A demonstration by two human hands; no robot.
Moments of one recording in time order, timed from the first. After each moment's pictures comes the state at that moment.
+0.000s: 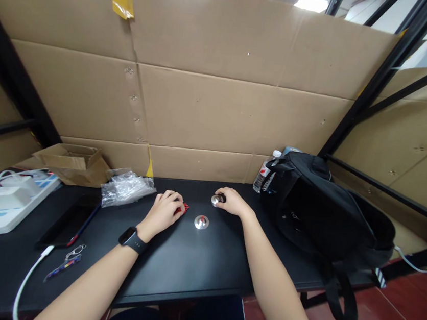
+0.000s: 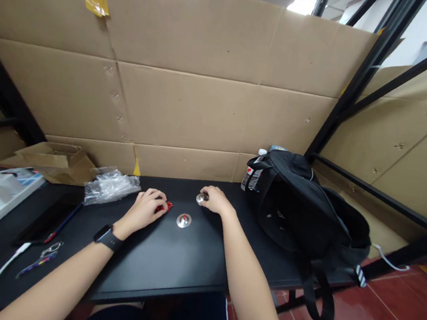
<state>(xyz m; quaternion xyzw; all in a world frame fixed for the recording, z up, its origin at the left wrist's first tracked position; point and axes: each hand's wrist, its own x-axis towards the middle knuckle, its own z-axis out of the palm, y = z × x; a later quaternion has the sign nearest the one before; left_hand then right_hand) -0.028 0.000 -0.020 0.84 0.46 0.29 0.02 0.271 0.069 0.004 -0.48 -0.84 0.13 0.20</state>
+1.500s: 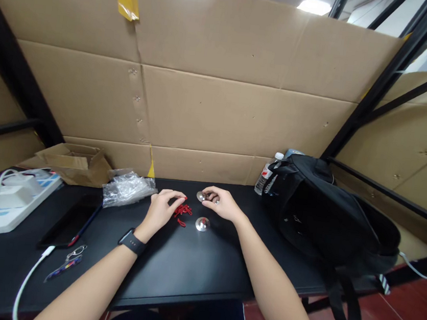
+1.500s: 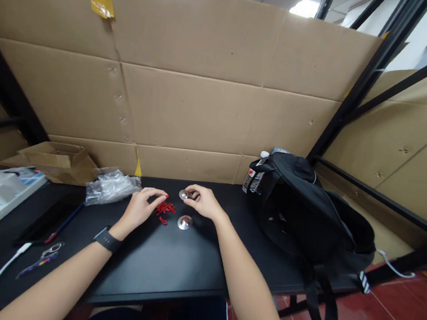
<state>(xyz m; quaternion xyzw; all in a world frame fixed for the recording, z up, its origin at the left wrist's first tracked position) -0.029 0.002 -0.010 0.73 0.51 0.44 0.09 0.226 0.046 0.013 -0.38 -0.79 0.33 0.37</state>
